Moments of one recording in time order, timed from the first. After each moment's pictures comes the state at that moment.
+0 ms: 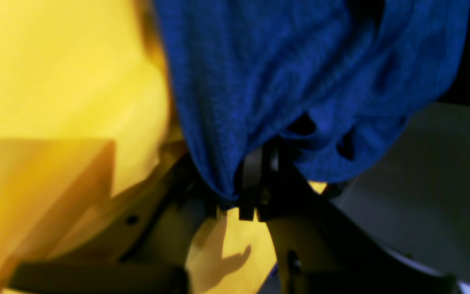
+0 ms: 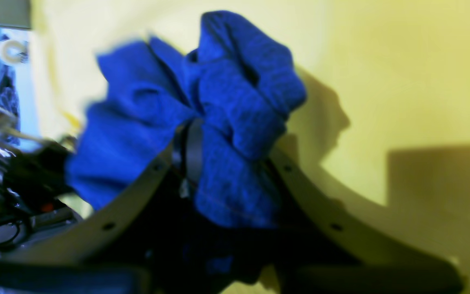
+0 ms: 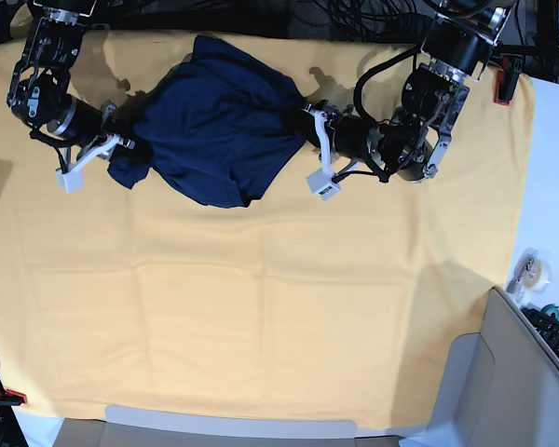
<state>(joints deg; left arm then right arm) -7.1 -18.3 23.1 82.2 -58.6 -17.0 72.5 -12.0 14.4 25.0 94.9 60.3 15.0 -71.0</state>
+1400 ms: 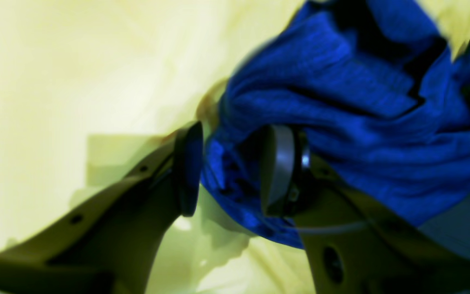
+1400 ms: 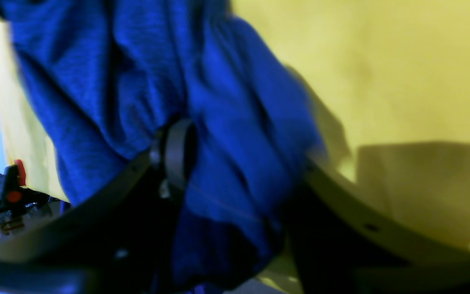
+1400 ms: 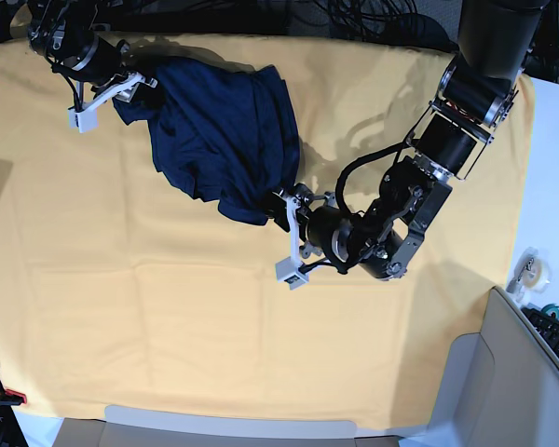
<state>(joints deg) -31.8 -14.8 37.0 71.1 -55.6 -16.1 68.1 -26.2 2.6 30.4 108.4 50.4 15.6 -70.0</state>
